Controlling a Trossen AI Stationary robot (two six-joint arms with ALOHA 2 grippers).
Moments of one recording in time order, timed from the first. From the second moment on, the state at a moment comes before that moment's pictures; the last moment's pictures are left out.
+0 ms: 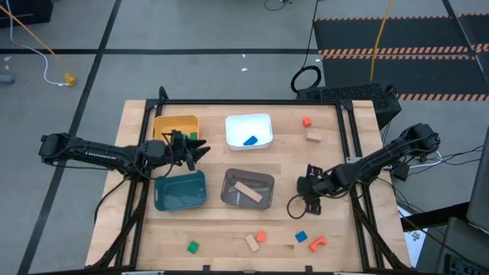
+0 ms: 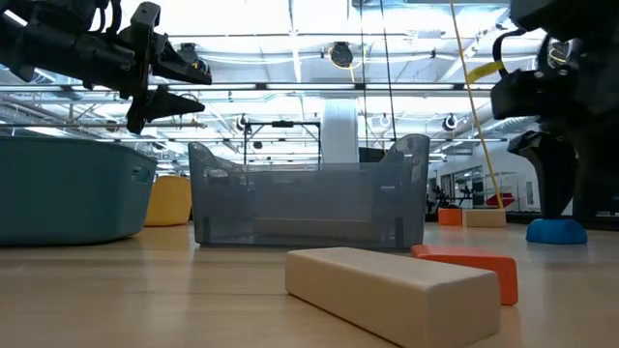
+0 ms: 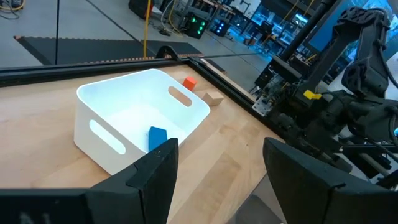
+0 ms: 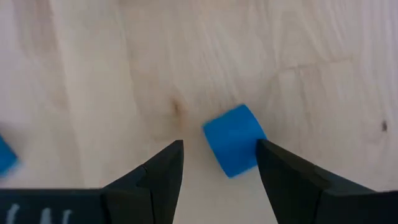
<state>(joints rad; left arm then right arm) 0.00 0.79 0.25 0.39 -0.37 -0.59 0.39 1.27 0.57 -0.55 0.08 0.54</state>
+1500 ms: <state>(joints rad) 0.00 0.79 0.25 0.40 -0.37 -0.61 0.39 1.16 0.33 -0.26 0.18 0.18</state>
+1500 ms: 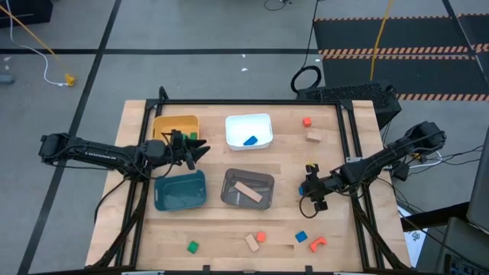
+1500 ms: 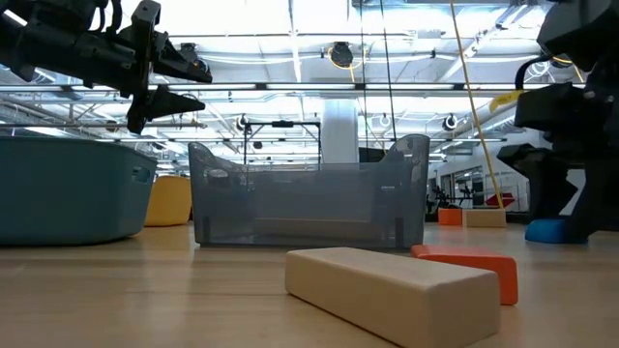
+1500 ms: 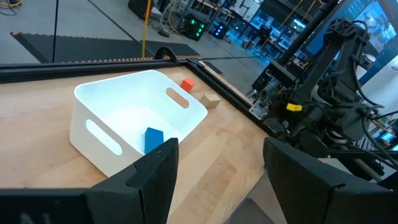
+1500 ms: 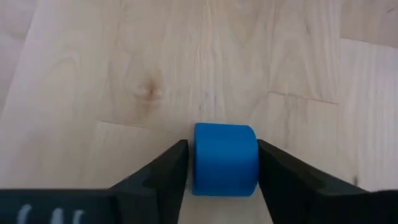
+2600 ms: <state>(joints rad) 0.06 0.79 0.25 0.71 -0.38 -0.07 0.09 1.03 0.37 0.31 0.47 -0.31</state>
